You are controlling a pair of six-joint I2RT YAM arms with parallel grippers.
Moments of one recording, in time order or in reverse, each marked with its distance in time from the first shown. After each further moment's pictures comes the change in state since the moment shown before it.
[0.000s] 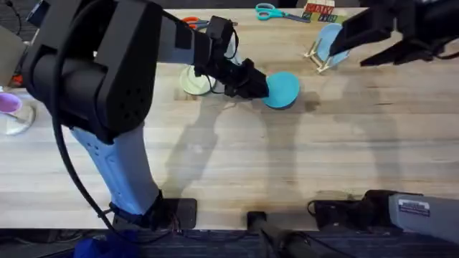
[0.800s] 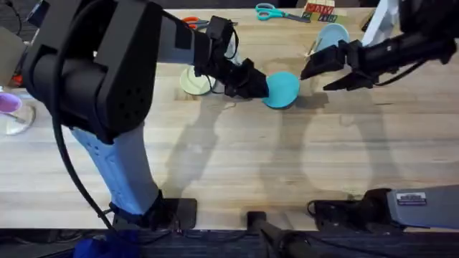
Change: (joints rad) left arm 0.000 0.000 0.000 0.000 -0.001 0.000; right arm 0.005 0.155 -0.305 0.340 -0.140 0.016
